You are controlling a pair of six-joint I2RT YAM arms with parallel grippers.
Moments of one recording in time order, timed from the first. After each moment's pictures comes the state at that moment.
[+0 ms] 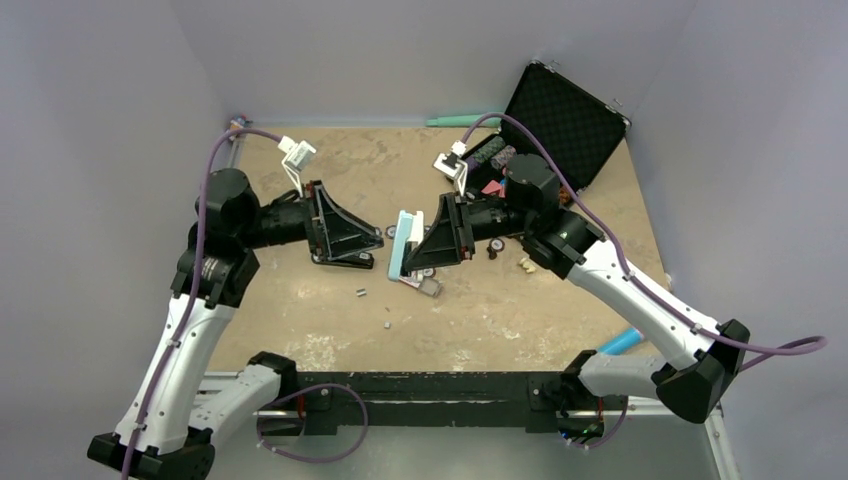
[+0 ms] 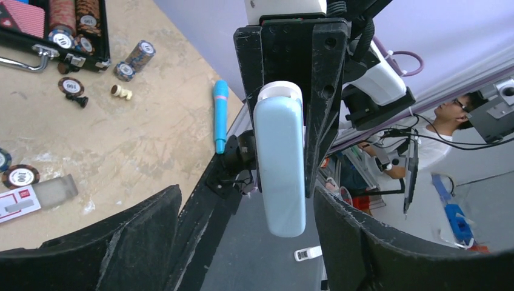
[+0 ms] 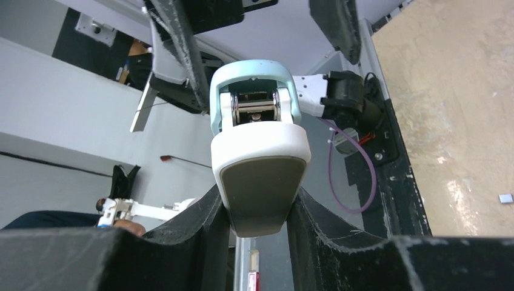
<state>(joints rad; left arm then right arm) -0.28 0.88 1.16 -0.43 0.99 -0.69 0.75 1.23 1.24 -0.17 -0.95 0.83</state>
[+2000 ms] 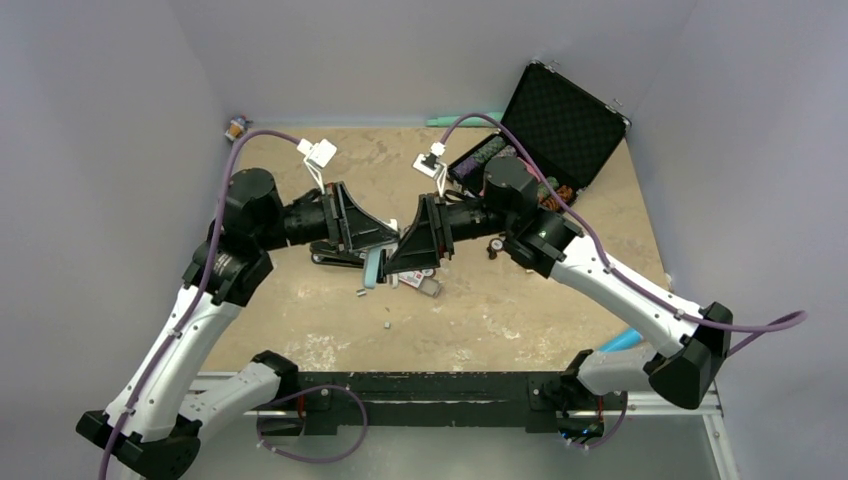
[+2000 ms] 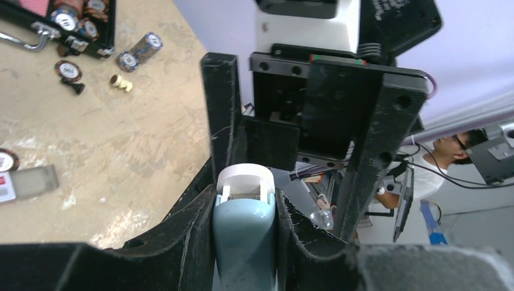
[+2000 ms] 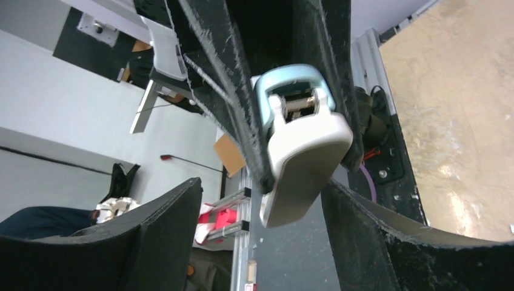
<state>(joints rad) -0.46 0.92 1.16 -0.37 0.78 -0.82 0.82 1.31 1.27 -0.03 -0.92 0.87</state>
